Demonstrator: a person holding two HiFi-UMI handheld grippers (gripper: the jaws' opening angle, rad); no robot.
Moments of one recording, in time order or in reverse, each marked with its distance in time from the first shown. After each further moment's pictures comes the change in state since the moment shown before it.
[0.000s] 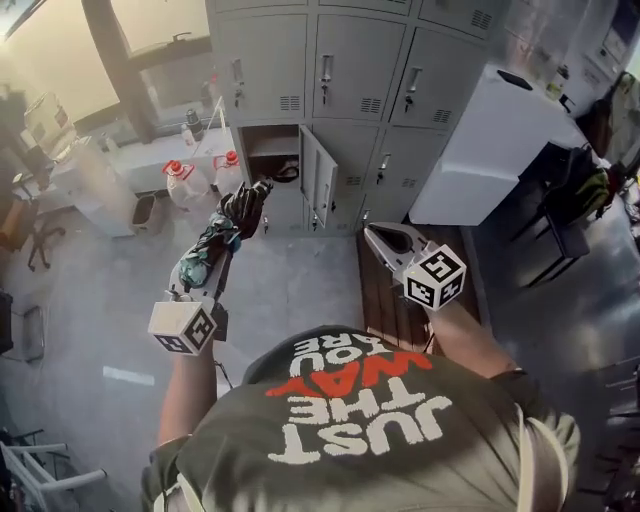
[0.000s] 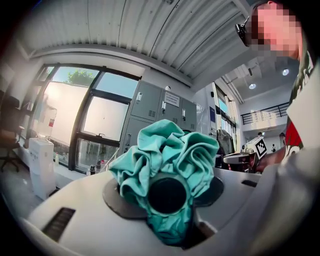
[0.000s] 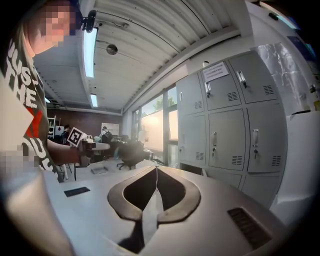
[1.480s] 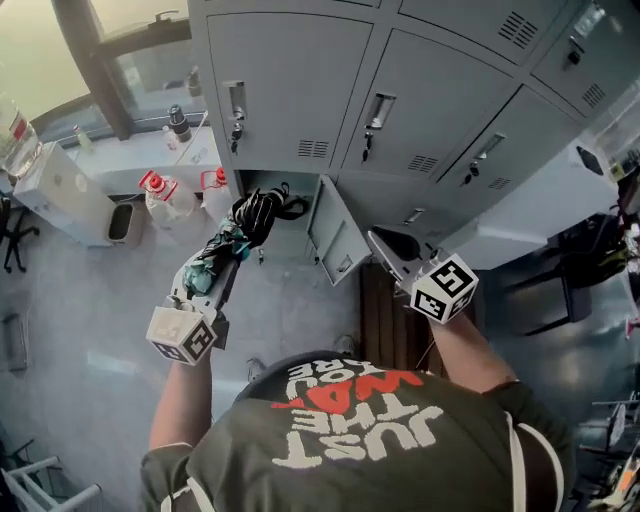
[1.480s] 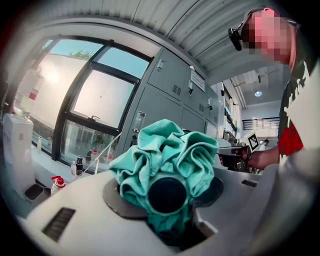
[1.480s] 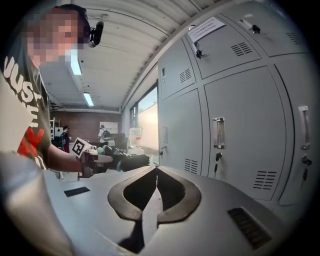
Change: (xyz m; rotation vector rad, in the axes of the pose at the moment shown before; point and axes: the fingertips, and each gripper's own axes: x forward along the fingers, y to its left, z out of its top) left arm 0.293 0.201 -0.041 -0.103 0.076 -0.078; right arm 0.286 -0.215 0.029 0.023 0.028 0.053
